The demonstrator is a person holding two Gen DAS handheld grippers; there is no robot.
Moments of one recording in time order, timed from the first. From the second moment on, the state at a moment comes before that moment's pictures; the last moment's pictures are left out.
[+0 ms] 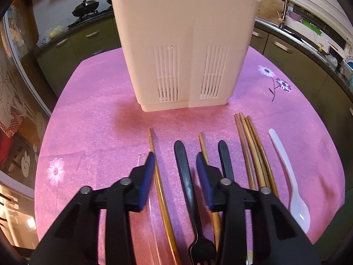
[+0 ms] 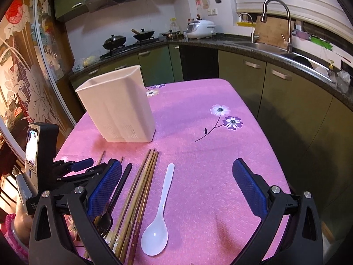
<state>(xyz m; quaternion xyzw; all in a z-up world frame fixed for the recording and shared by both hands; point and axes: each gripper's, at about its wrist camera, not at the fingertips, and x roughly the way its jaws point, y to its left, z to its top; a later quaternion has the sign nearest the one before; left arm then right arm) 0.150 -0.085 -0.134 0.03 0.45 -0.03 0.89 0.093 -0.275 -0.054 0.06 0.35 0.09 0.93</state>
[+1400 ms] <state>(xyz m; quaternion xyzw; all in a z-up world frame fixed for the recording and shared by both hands) 0.120 -0.054 -0.075 -0.01 0.38 -0.08 0.92 0.161 -0.194 -0.085 0.02 0.45 0.23 0.86</state>
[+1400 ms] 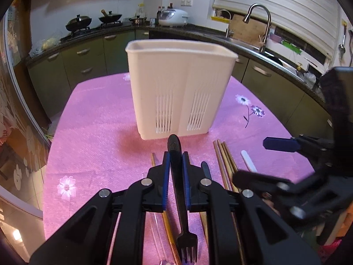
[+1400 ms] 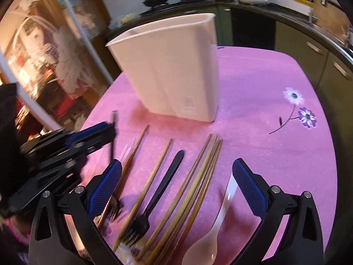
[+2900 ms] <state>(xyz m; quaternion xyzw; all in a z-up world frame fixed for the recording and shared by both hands) 0.146 -0.059 -0.119 0.00 0.43 -0.08 0.90 0.136 -0.236 -0.062 0.00 0.40 0.11 0.91</state>
